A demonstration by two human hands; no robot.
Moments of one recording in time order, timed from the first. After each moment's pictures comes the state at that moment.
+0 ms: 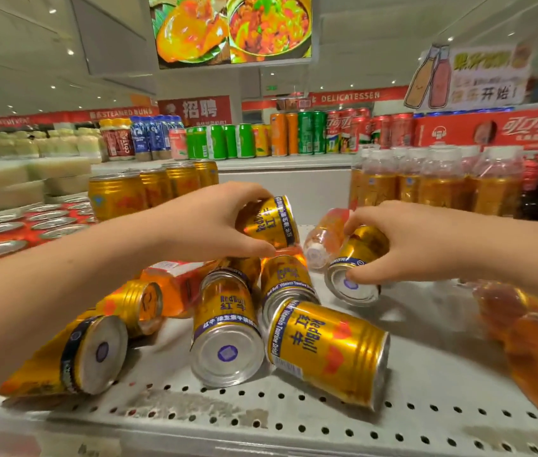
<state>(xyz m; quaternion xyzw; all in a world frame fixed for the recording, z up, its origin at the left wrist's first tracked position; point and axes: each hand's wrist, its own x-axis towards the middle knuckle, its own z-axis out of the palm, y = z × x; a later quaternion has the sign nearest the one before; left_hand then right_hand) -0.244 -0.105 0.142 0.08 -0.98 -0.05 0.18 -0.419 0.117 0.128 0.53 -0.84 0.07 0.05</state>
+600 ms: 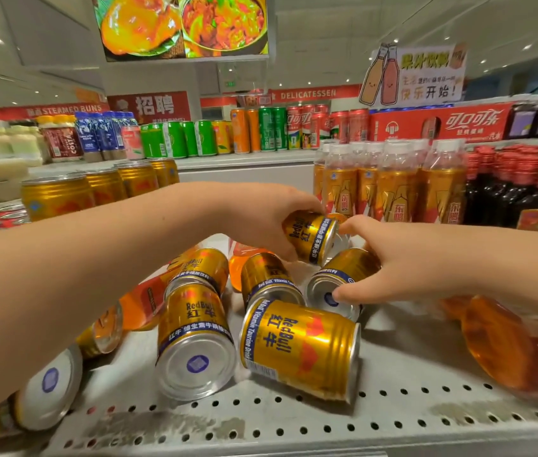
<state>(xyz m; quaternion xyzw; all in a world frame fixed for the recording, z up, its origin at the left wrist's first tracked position) -0.339 -0.070 0.148 -0.07 -1.00 0.03 0.03 -0.394 0.147 0.116 0.44 -0.90 0.06 -0.01</state>
